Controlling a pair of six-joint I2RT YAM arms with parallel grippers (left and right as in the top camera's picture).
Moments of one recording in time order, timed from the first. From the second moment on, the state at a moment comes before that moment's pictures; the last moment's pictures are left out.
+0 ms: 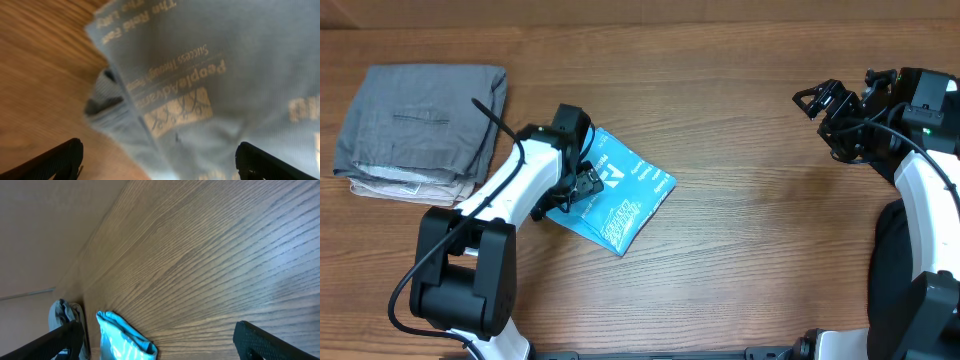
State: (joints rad) left arm -0.27 1.84 1.20 -0.90 -0.10 -0.77; right arm -0.26 1.58 1.26 -0.61 -0.60 0.51
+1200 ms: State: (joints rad) left arm -0.25 1.76 0.93 -0.36 -0.01 -0.68; right arm -0.26 1.58 1.26 -0.61 -0.60 0.51
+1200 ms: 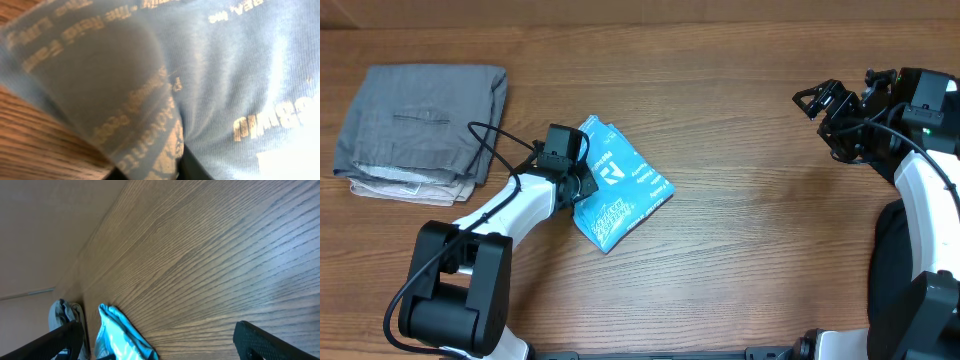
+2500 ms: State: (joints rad) left arm -0.23 1.83 1.77 -0.89 -0.52 0.29; right arm -0.26 1.58 1.26 -0.61 -0.60 0.51
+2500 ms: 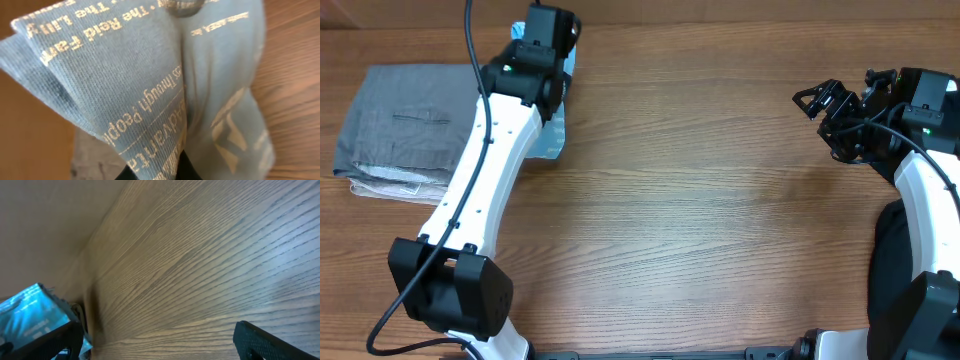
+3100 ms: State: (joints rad) left arm 0.10 1.83 1.81 -0.82 -0.52 0.33; right arm -0.26 1.58 1.26 -0.61 -0.60 0.51
